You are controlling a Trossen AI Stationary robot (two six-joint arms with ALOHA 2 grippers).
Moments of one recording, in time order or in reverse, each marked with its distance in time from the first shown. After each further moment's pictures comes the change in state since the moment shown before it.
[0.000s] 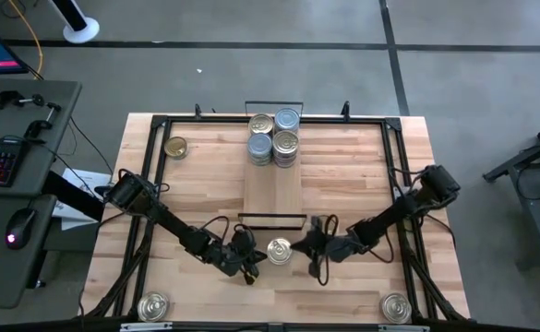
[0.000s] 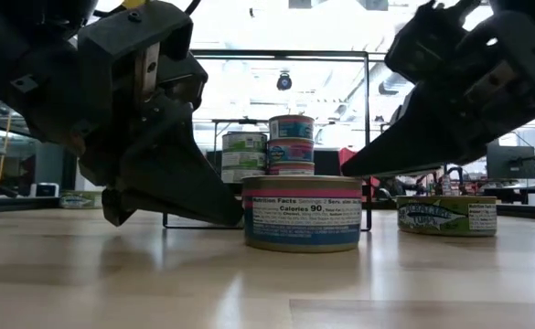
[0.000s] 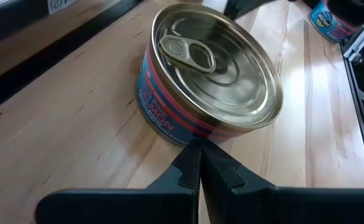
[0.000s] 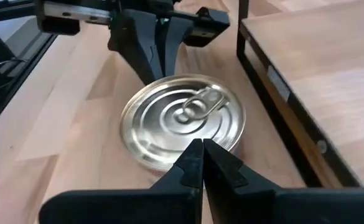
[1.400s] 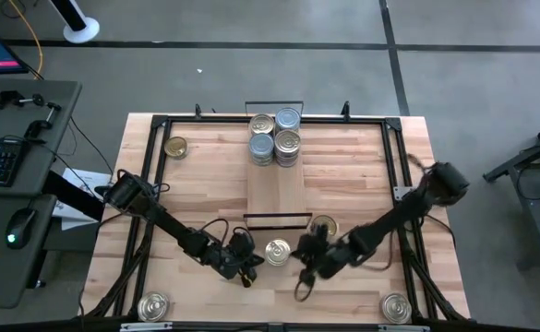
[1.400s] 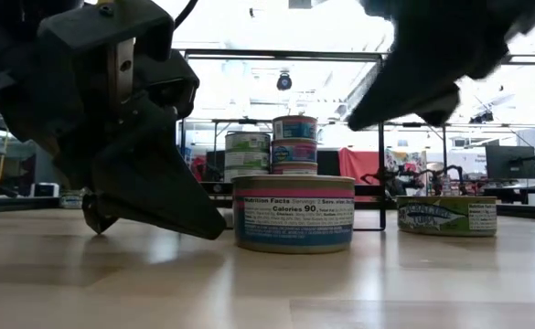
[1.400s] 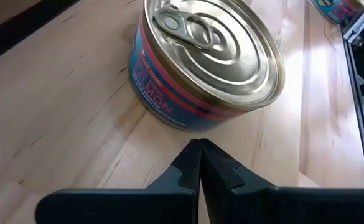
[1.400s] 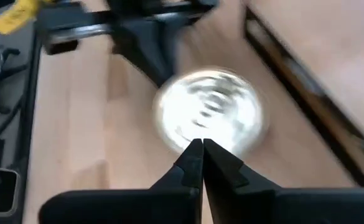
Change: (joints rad) left arm -0.028 -0.002 0.001 -0.052 0.053 -0.056; right arm 0.061 -0.072 0.375 -0.754 -0.019 0.361
